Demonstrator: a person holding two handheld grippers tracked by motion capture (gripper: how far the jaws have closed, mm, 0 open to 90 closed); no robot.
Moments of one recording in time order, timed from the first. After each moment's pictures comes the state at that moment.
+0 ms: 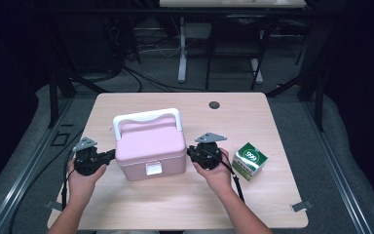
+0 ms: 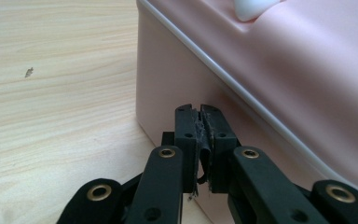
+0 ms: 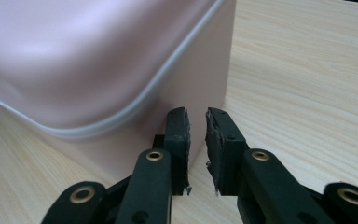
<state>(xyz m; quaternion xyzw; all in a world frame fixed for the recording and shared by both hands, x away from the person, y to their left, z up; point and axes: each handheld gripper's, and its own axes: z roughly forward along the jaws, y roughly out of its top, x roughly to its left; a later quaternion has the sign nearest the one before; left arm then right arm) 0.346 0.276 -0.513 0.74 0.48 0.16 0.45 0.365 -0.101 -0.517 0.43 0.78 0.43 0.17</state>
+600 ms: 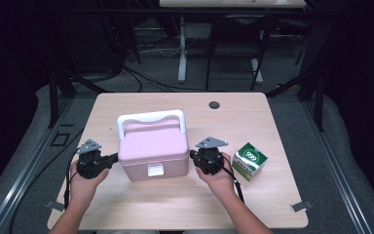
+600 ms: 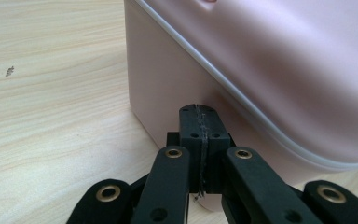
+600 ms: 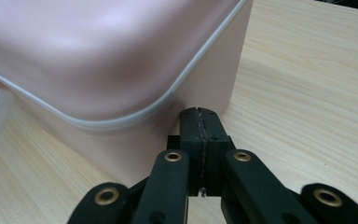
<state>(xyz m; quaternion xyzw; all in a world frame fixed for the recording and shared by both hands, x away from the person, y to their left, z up) 0.336 0.265 -0.511 0.75 0.47 0.15 0.44 0.347 -0.104 -0.514 0.42 0.78 0.43 0.18</state>
